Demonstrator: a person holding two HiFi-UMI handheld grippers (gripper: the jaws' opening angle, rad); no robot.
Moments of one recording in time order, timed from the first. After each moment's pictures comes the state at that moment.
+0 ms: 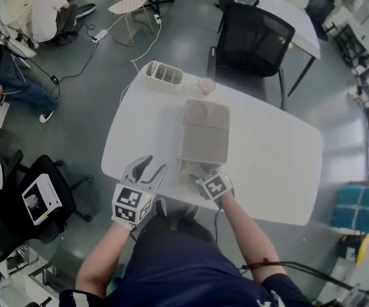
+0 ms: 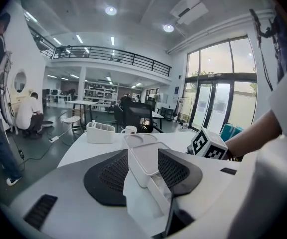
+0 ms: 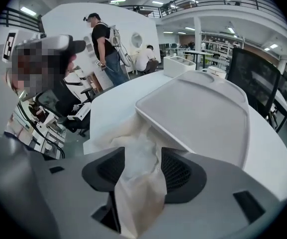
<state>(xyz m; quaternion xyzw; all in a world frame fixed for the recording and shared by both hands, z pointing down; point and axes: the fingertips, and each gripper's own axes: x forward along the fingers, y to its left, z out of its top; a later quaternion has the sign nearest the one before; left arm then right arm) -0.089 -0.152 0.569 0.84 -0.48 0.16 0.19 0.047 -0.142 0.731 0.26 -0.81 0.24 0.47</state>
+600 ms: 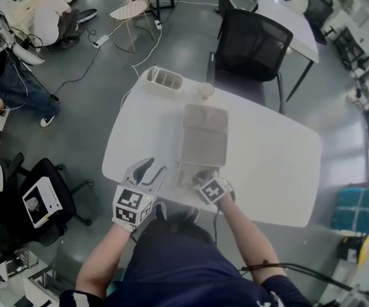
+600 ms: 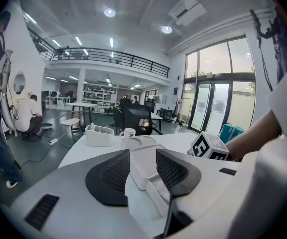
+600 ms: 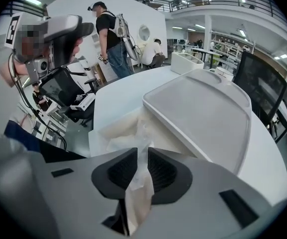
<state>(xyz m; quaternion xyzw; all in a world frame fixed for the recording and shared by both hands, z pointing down) -0.088 -0.153 0.560 0.85 -0.47 0.15 0.18 0.045 -0.129 0.733 0.22 -0.80 0.21 0.51</state>
